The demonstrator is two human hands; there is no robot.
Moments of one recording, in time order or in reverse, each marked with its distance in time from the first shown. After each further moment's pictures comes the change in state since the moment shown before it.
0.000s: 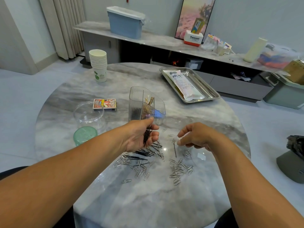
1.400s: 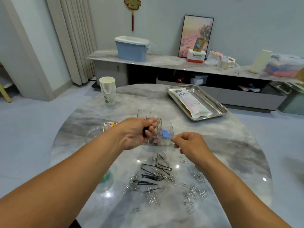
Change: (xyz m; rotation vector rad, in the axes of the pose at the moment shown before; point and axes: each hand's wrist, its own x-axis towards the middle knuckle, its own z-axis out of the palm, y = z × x) left_hand -0.016 0.068 -0.016 -0.143 0.008 0.184; right_hand -0.013 -0.044 0.037 0.416 0.265 -0.228
